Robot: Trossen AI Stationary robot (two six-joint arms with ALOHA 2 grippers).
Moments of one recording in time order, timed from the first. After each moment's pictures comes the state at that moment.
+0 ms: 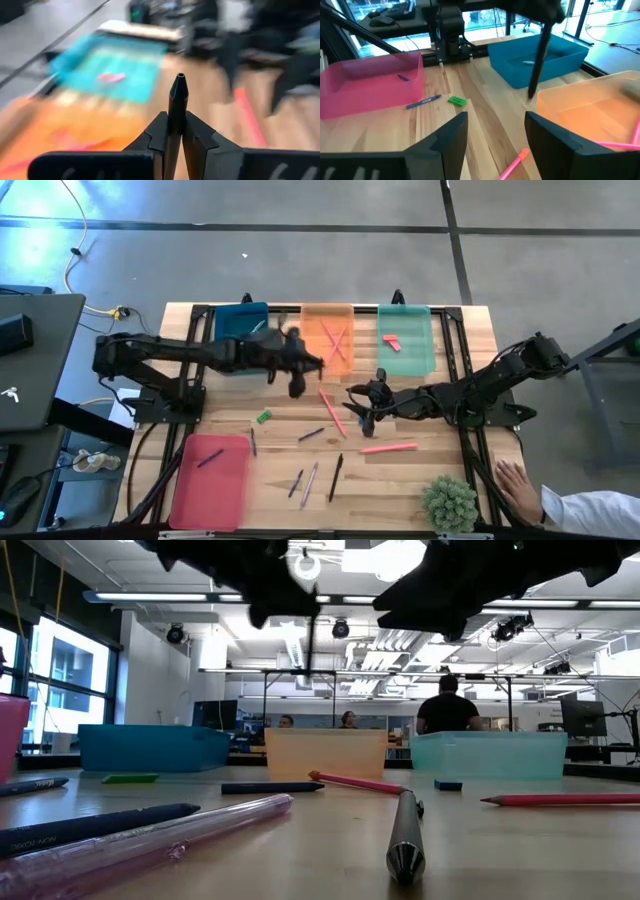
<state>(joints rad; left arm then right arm) 0.27 1.37 0.93 0.03 0.01 -0.05 0.29 1.36 0.61 0.47 0.51 0.21</state>
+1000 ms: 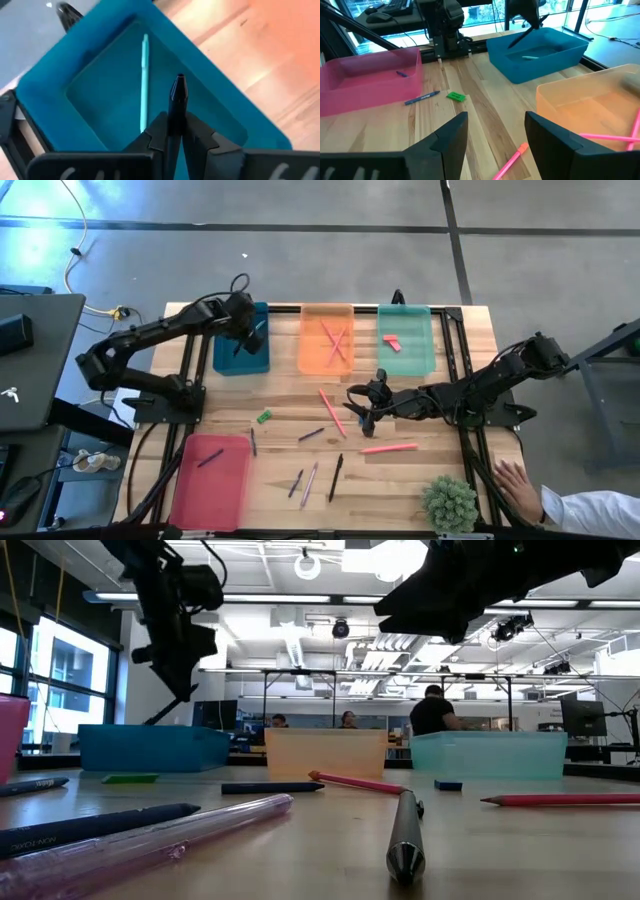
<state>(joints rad) 0.80 1.28 0.93 -0.82 -0.22 -0.18 0.29 1.36 0.61 0.44 0.51 0.23</state>
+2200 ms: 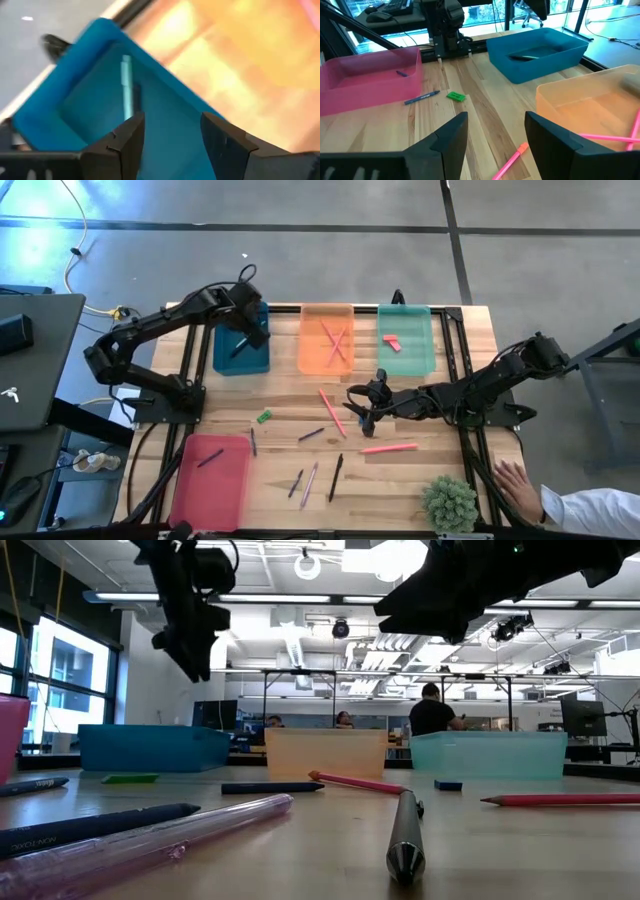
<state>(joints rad) 0.79 1.34 1.13 -0.95 -0.13 -0.10 0.29 1.36 0.61 0.44 0.51 0.23</state>
